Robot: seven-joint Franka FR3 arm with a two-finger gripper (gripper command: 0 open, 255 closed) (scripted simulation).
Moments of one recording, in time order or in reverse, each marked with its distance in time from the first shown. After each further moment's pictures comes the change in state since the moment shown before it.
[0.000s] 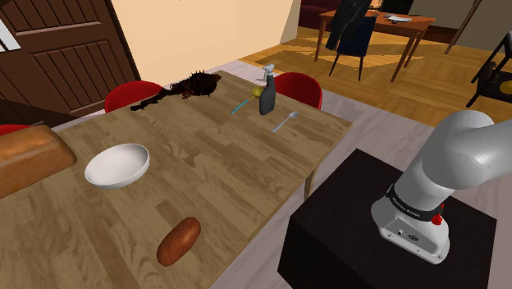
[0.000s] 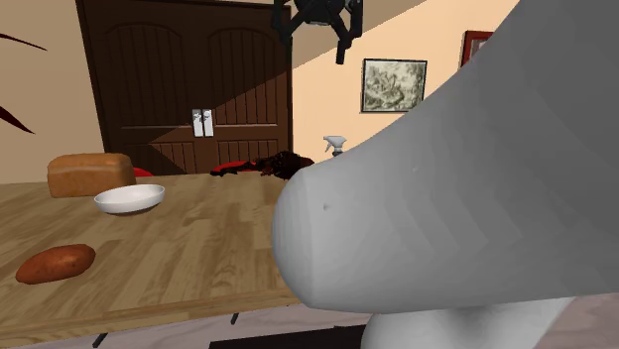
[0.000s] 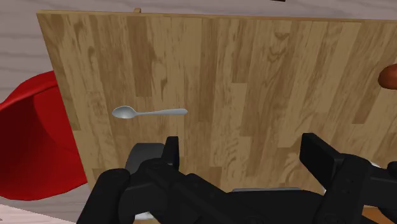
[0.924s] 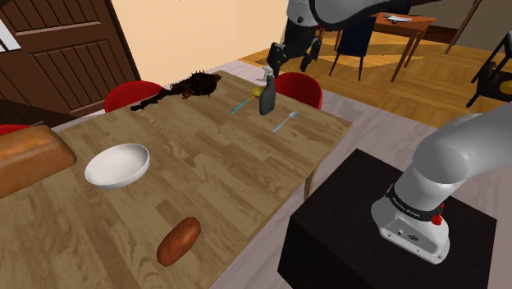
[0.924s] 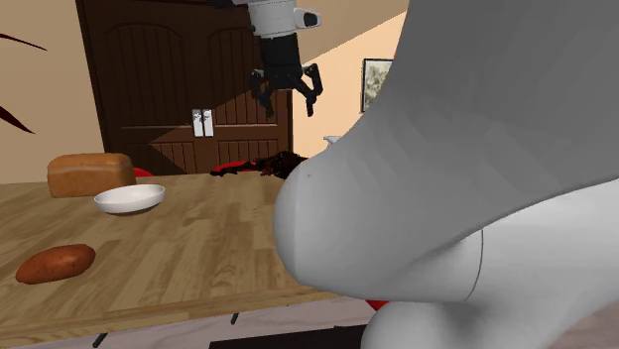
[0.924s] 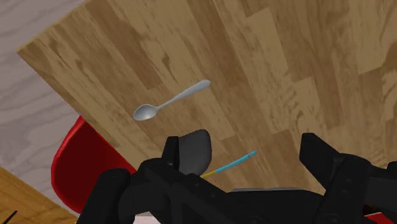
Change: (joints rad) arm -0.223 0.270 0.356 -0.056 -0.073 0.389 0.623
